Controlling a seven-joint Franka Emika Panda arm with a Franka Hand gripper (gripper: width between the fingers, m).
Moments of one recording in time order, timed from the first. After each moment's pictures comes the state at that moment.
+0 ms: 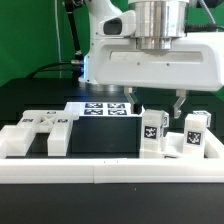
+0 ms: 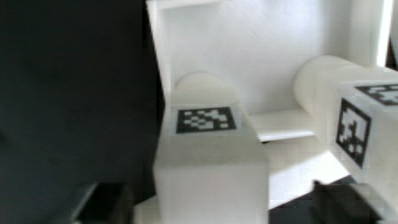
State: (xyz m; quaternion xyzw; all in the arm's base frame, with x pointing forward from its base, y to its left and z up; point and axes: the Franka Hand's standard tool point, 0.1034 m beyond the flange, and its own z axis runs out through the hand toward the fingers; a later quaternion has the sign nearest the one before) arm 0.601 0.044 0.086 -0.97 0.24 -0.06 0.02
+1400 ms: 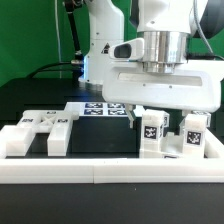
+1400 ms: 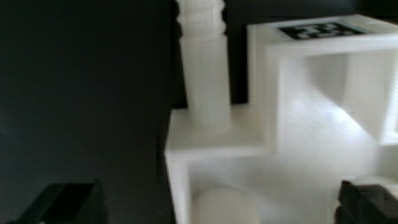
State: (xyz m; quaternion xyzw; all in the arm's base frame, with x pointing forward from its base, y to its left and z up) arm 0.565 0.054 0.032 -0.97 0.22 -0.08 0.00
